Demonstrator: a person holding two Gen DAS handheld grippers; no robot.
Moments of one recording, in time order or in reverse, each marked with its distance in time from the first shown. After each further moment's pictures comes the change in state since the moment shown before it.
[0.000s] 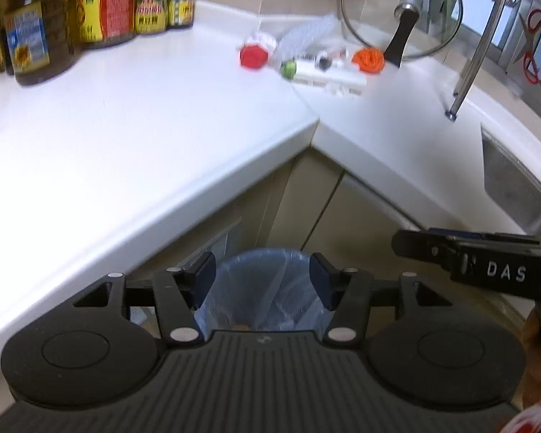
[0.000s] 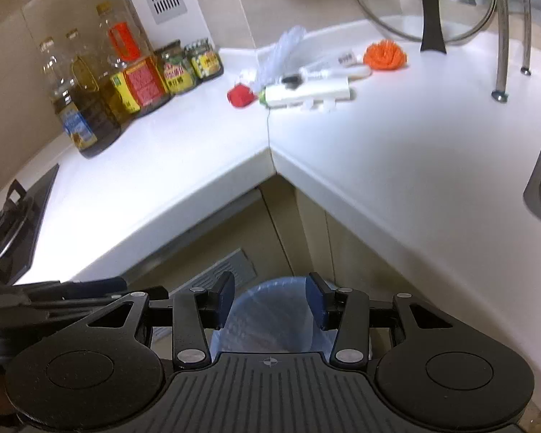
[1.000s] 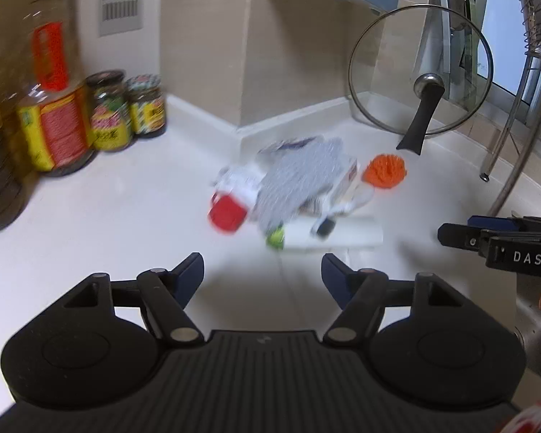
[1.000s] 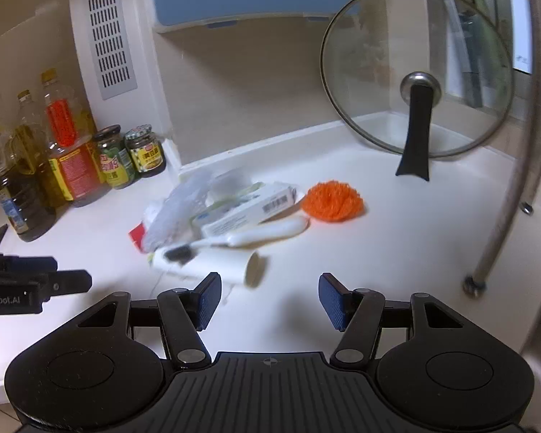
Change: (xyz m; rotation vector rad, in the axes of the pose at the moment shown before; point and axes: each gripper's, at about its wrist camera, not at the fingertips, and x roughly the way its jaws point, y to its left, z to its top) left arm 0.084 -0.042 0.175 0.051 -0.159 0.055; right arm 0.058 -0.113 0.175 -0.156 -0.163 -0.015
